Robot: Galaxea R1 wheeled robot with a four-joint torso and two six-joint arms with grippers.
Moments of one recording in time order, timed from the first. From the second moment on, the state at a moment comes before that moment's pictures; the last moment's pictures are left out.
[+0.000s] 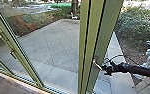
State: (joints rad) left arm 1.56 2.80 -2.41 -0.14 -0.13 0.18; right arm -0.28 2.44 -1.73 -0.44 -0.51 1.37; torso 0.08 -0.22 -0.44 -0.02
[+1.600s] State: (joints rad) left arm 1.56 2.81 -2.41 -0.14 -0.13 0.18; right arm 0.01 2.35 -1.74 -0.45 -0.68 1.34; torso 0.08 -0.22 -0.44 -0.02
